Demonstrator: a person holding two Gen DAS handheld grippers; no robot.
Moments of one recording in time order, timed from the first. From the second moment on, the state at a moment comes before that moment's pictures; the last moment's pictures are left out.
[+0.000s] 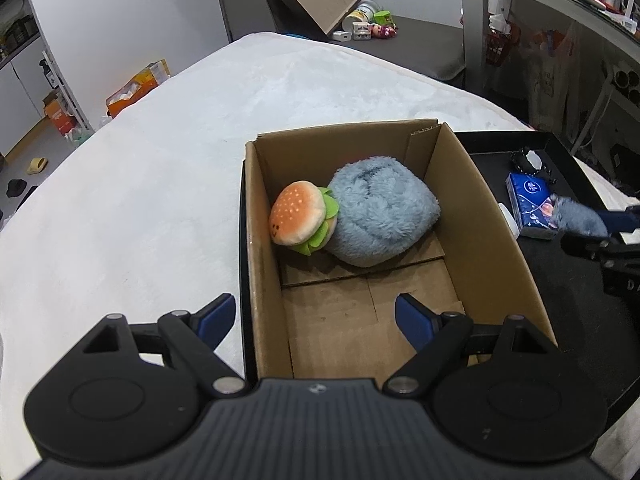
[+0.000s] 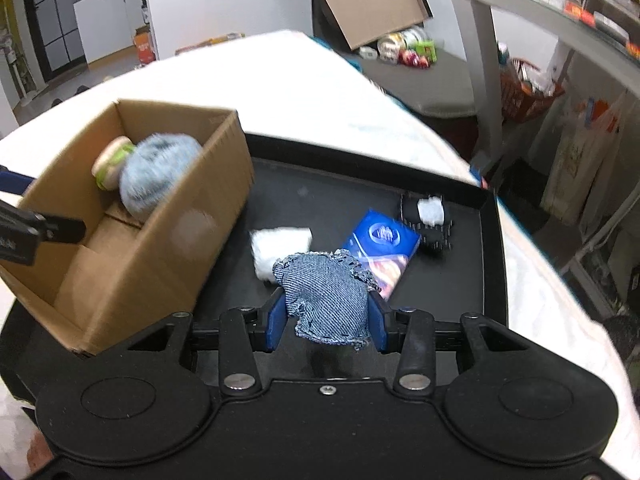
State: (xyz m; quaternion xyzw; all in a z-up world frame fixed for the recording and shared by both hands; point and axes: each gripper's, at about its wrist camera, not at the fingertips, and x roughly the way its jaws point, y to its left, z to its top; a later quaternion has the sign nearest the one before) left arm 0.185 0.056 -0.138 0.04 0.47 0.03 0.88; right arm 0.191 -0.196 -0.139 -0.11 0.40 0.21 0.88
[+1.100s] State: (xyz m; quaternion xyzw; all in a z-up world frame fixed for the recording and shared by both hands) left arm 0.163 0.095 -0.144 -0.04 0.46 0.02 0.89; right arm 0.166 -0.100 -0.085 -0.19 0.31 0.35 0.87
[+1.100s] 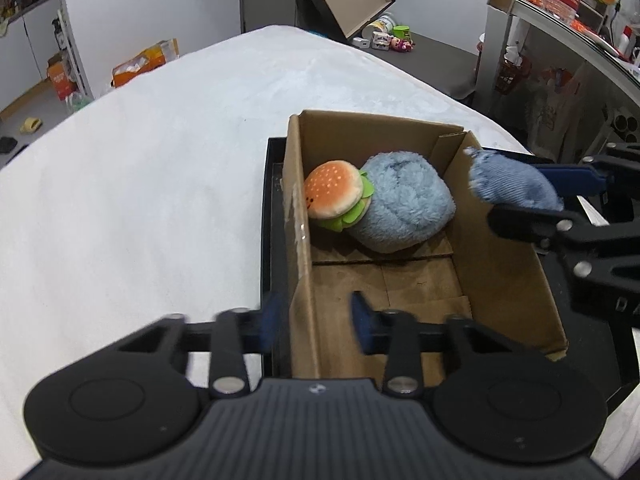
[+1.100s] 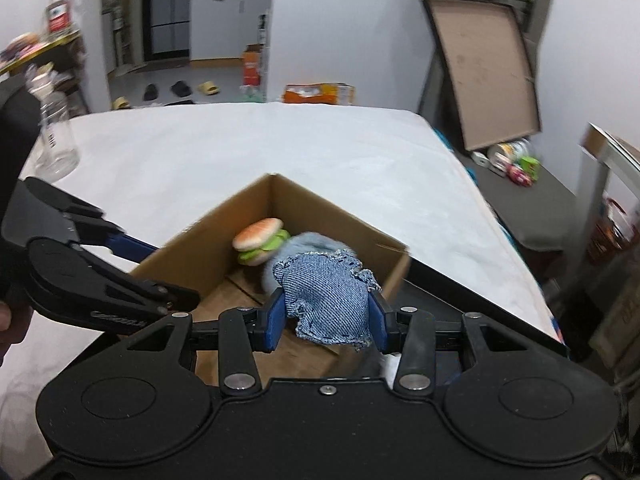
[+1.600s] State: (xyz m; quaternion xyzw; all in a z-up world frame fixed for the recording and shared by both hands) left arm 0.159 0.105 -0.148 -0.06 0.46 0.02 0.88; right arm 0.166 -0.053 -0.091 -0.24 0.28 0.42 0.83
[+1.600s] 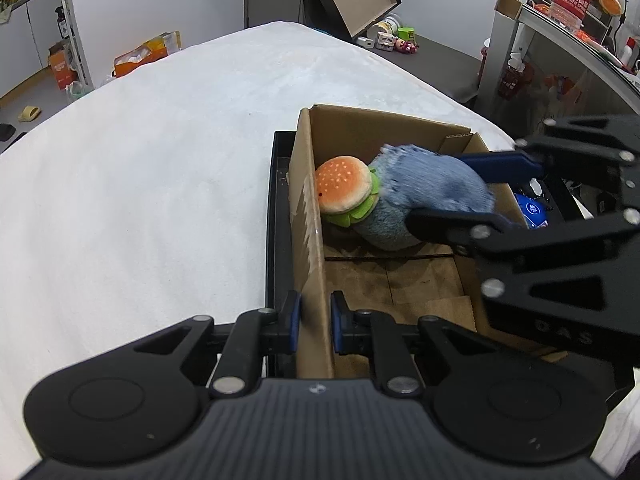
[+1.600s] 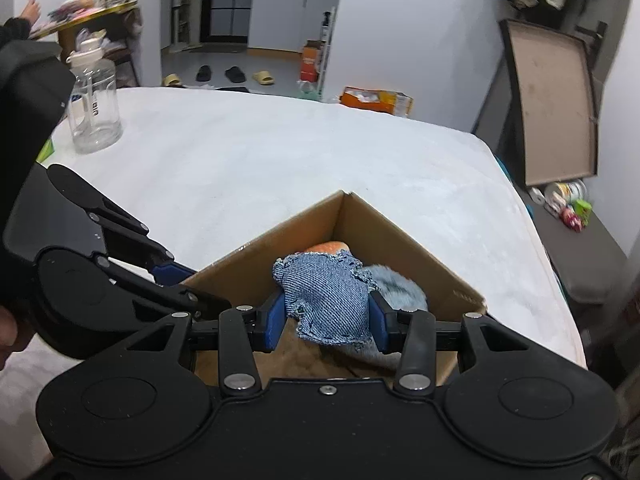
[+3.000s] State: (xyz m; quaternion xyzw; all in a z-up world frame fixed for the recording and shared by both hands) left arm 0.166 0.089 -0.145 -0.03 0.47 0.03 0.88; right arm 0.178 -0.122 -0.083 -0.13 0.35 0.37 0.85
